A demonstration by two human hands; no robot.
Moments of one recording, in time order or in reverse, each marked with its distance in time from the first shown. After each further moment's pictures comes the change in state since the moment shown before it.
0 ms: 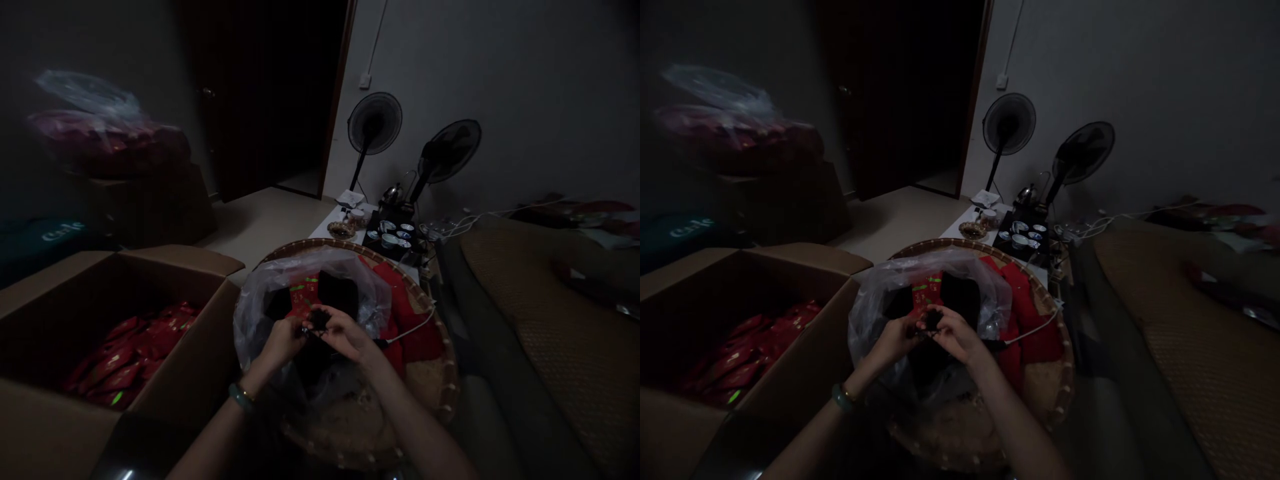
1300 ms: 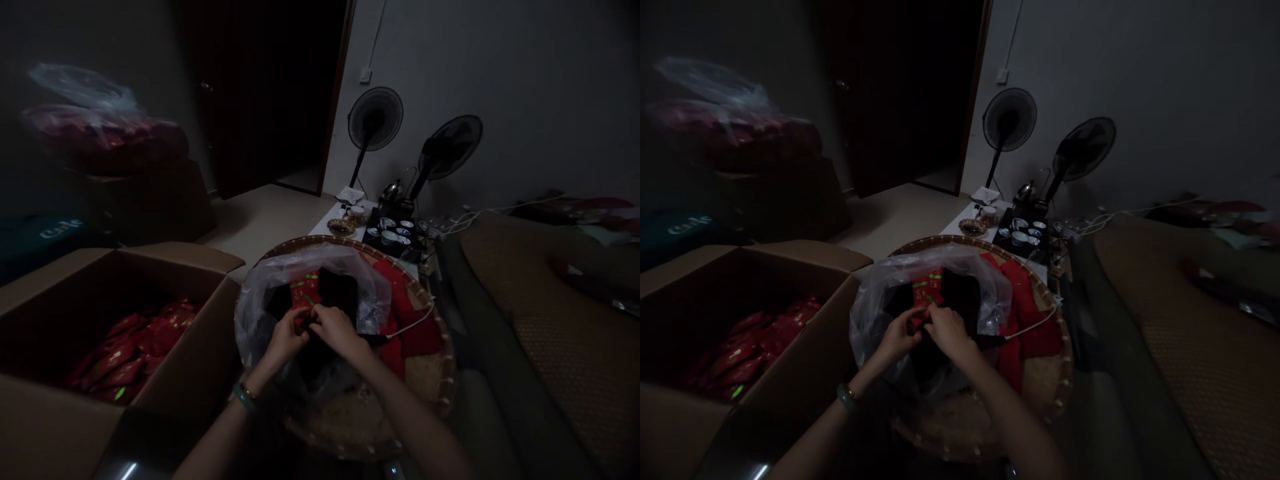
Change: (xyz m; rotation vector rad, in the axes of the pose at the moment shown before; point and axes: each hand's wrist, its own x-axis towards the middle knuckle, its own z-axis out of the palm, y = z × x) left_hand 0.000 -0.015 0.028 -0.396 0.185 -0.062; right_hand 0.010 0.003 0.014 -1.876 0.245 -0.077
